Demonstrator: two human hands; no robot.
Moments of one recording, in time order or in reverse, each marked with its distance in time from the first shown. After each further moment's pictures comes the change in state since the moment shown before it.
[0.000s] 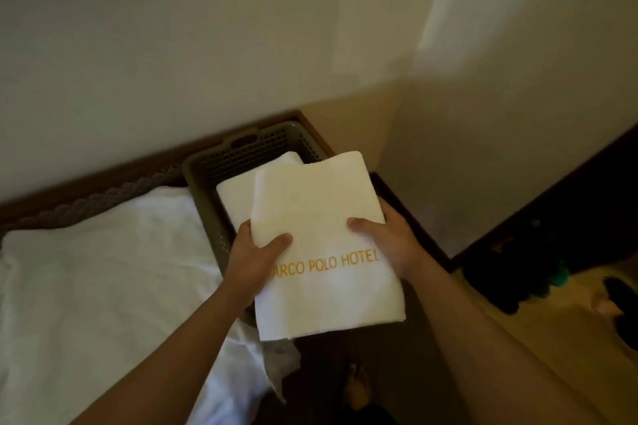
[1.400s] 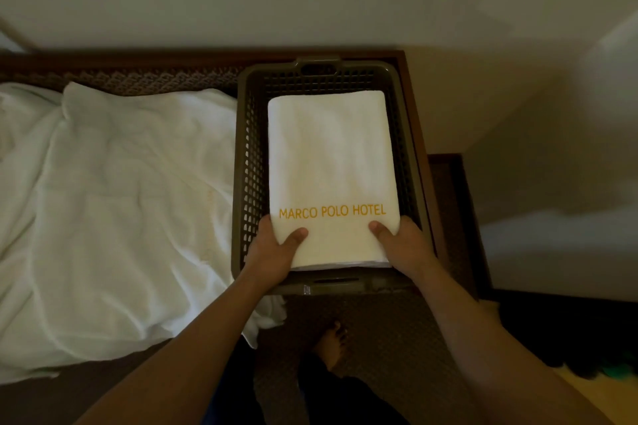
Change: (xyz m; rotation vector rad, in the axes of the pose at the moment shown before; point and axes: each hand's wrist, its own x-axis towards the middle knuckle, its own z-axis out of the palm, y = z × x) left_hand 0.026 -0.081 0.048 0.134 0.238 -0.350; right_hand 0.147 0.067 -0.011 -0.769 -0.194 0.195
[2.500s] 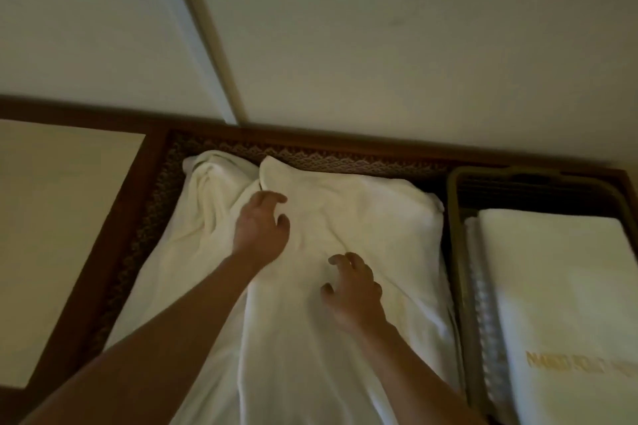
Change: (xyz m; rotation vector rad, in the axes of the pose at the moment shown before) left_hand 0.197 -0.062 -0.413 0.356 0.351 0.288; right_hand -0.008 -0.277 0.406 -0.624 -0.164 -0.330
